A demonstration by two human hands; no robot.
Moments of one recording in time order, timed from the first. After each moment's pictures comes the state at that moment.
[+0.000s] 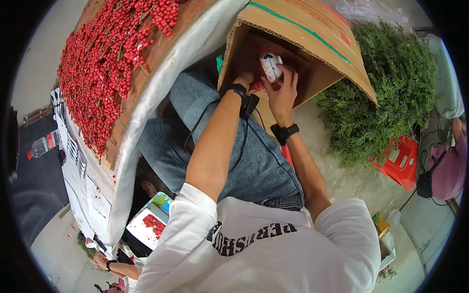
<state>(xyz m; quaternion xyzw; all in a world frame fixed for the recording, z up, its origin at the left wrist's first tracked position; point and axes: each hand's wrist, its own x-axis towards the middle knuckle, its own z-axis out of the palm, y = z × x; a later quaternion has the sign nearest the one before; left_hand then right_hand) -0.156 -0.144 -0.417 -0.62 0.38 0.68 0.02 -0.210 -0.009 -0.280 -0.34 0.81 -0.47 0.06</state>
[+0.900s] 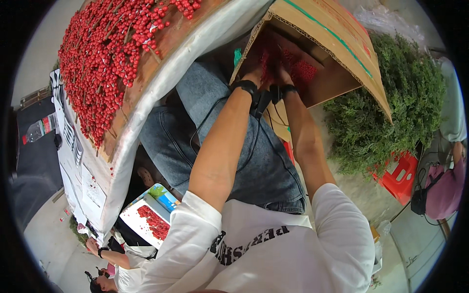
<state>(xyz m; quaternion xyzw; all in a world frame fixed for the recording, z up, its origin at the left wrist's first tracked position) -0.158 -0.136 -0.405 -0.56 0.25 0.77 -0.18 -0.273 -0.081 -0.544 -0.08 0.60 -0.57 0.55</state>
